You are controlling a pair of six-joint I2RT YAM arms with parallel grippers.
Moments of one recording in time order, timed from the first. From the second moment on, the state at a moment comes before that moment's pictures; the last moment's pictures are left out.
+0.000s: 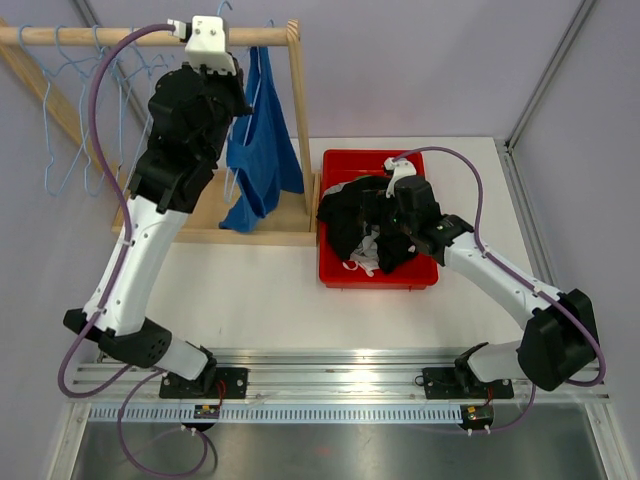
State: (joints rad) left arm -0.51 1.50 2.06 -0.44 -0.36 0.02; right arm 0.53 1.36 1.05 -0.26 0.07 0.28
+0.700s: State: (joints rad) left arm -0.71 0.93 1.25 -0.39 -0.44 0.04; right arm 0.53 1.39 1.05 -0.26 0.06 0.28
